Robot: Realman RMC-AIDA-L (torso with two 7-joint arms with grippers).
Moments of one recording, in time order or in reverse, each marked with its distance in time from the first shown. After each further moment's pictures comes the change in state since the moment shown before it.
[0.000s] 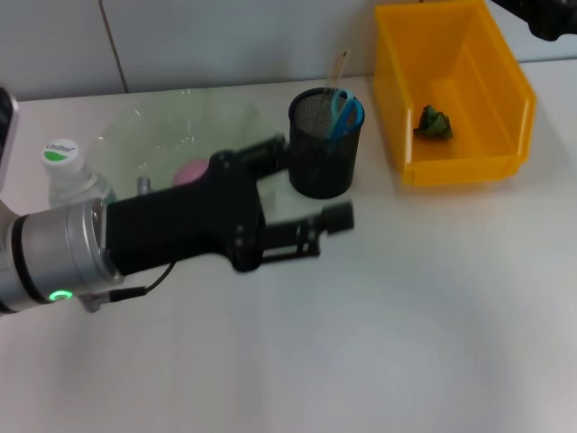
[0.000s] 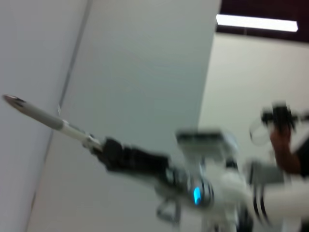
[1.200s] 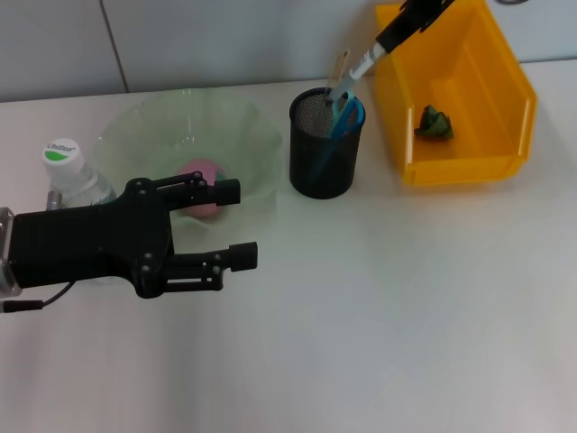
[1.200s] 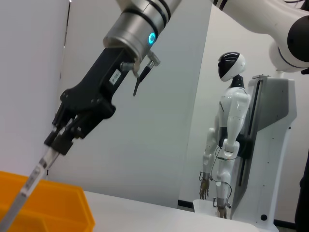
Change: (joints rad) left arm 0.049 -0.008 -0.540 0.172 0.654 0.182 -0.220; right arm 0.606 -0.094 -0.328 -0.203 -1.101 -0.015 0.879
